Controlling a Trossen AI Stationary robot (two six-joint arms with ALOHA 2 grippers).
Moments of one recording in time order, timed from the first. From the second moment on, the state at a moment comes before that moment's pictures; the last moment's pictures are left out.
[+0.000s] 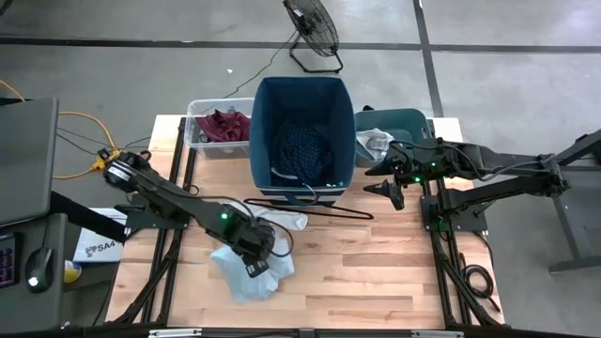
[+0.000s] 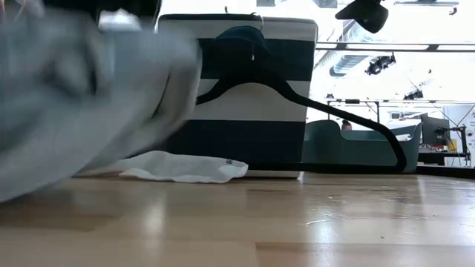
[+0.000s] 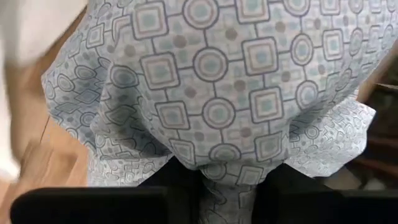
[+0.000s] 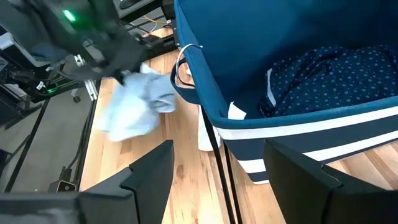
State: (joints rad) left arm -0.43 1.57 1.25 -0.90 0.04 -0.98; right arm -0.03 0.88 0.98 -0.59 -0.03 0.34
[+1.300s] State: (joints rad) left arm -0.43 1.30 1.65 -0.11 0.22 0.43; right arm -0.03 0.88 0.98 -0.59 -0.03 0.34
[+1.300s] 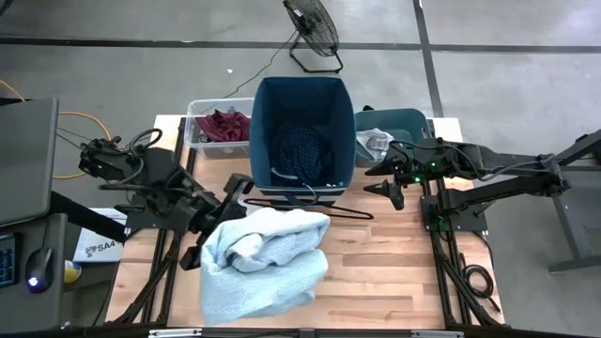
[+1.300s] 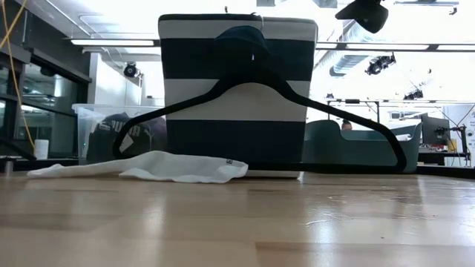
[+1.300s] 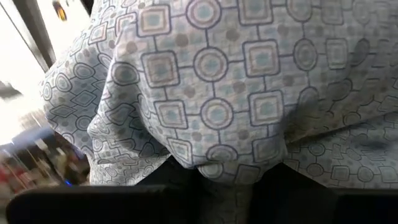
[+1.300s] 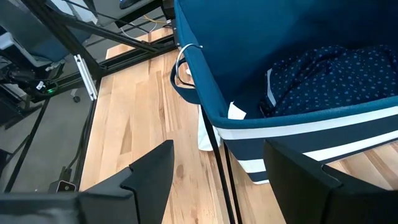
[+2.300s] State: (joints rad) left arm -0.42 1.29 1.65 0.07 0.20 1.07; right arm -0.03 0.88 0.98 -0.59 -0.03 0.34
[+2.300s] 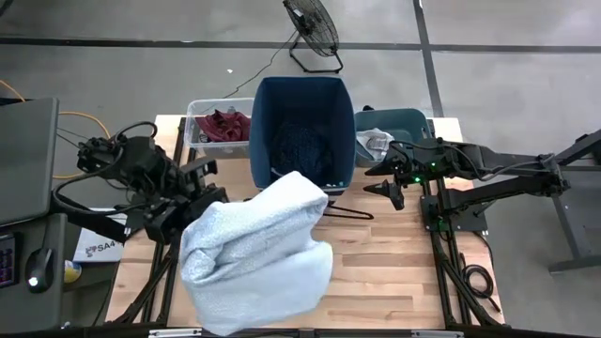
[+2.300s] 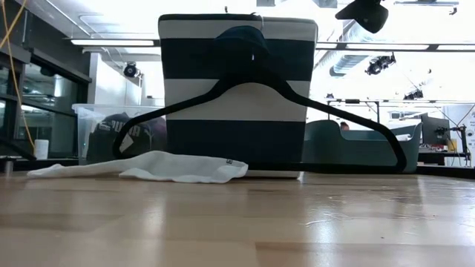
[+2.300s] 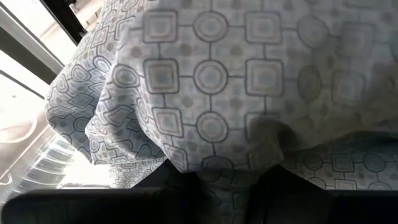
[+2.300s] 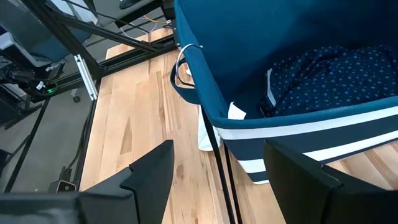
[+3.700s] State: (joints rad) left arm -0.11 1.39 1.65 0.09 -1.01 0.70; right arm -0.03 0.88 0.98 -0.59 -0.03 0.34
